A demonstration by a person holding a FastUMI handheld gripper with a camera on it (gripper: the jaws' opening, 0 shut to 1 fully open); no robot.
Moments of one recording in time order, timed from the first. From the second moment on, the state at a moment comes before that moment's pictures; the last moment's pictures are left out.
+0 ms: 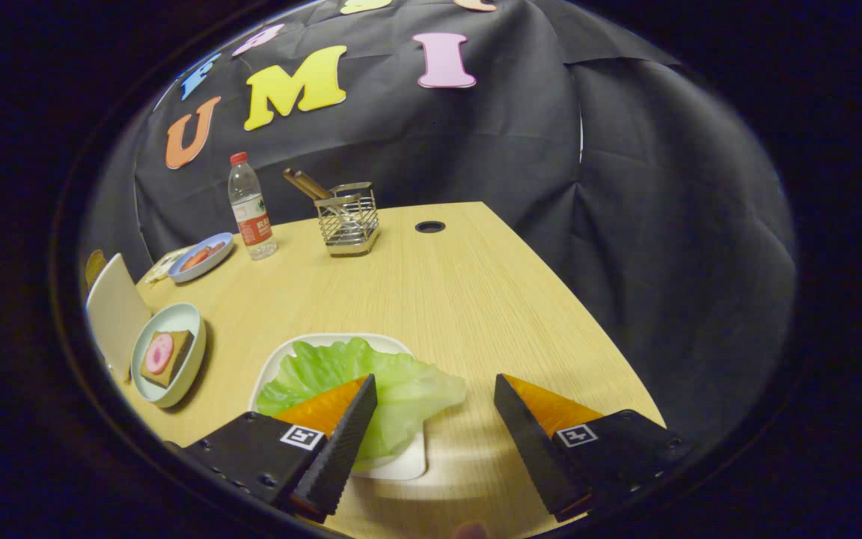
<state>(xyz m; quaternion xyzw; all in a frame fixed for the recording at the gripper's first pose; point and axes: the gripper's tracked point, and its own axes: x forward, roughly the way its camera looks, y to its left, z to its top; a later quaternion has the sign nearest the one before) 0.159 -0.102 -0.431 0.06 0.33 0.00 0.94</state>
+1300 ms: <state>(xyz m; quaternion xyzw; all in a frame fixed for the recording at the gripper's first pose) 0.156 -0.071 -0.327 0.05 0.27 0.00 0.96</state>
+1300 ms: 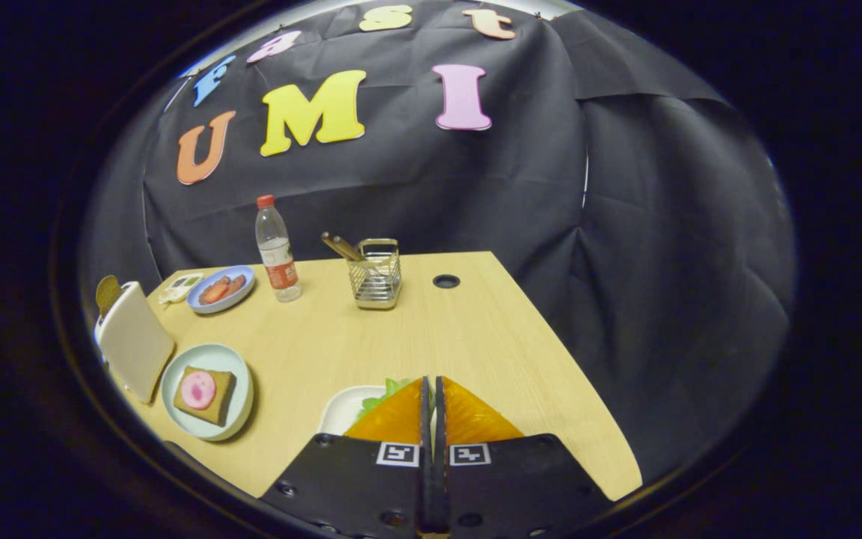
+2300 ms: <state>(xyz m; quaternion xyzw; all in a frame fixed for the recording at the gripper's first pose) 0.123 0.178 -0.219 0.03 0.23 0.10 0.97</state>
